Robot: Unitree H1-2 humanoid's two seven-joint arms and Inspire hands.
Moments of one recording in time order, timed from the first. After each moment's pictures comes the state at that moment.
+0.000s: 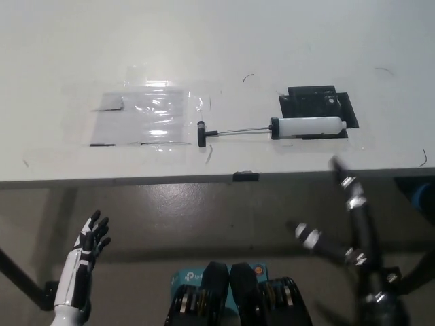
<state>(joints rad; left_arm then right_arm) 0.06 0.10 0.05 -0.02 0.03 -0.08 -0.02 -0.16 -0.07 0.11 0.07 -0.24 -0.39 -0.22</state>
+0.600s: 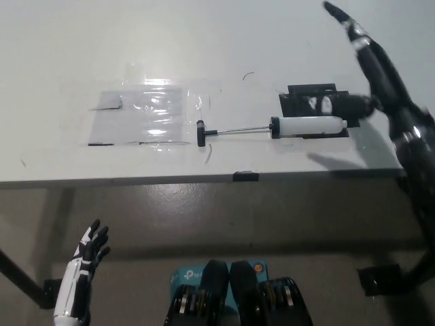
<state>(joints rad) 0.10 0.10 0.04 -0.02 0.03 -0.09 -0.02 -0.76 -0.34 0.21 0.27 -0.27 -0.05 0.11</state>
